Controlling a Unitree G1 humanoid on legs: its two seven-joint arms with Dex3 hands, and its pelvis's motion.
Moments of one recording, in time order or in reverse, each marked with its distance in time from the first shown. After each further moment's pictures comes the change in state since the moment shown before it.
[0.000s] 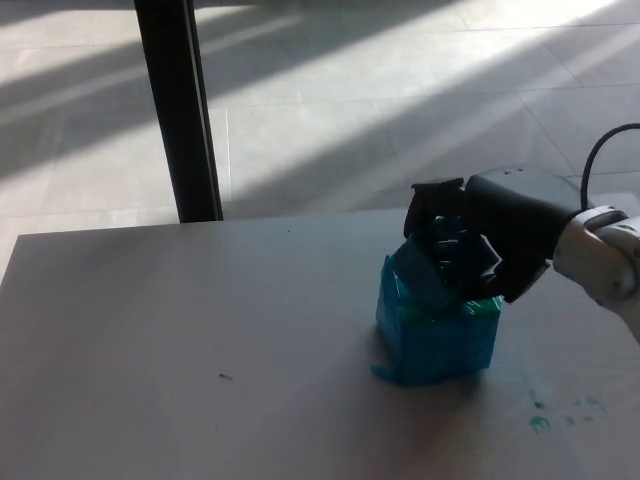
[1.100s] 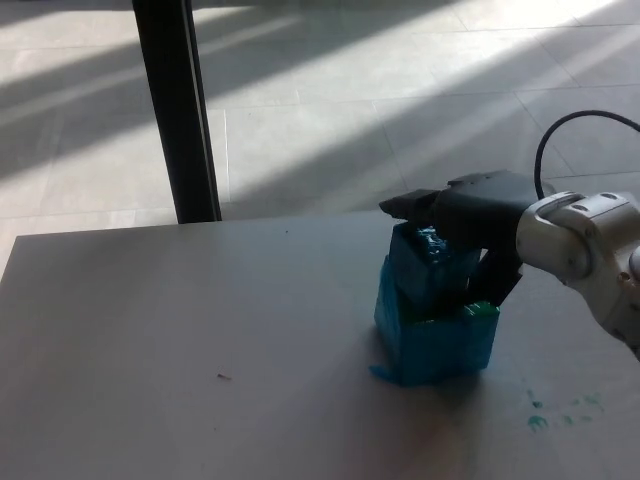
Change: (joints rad) left_arm -0.004 0.000 0.008 0.007 -0.001 -0.005 0.002; right_arm -0.092 0.037 0.102 -0.031 -0.115 0.159 0.199
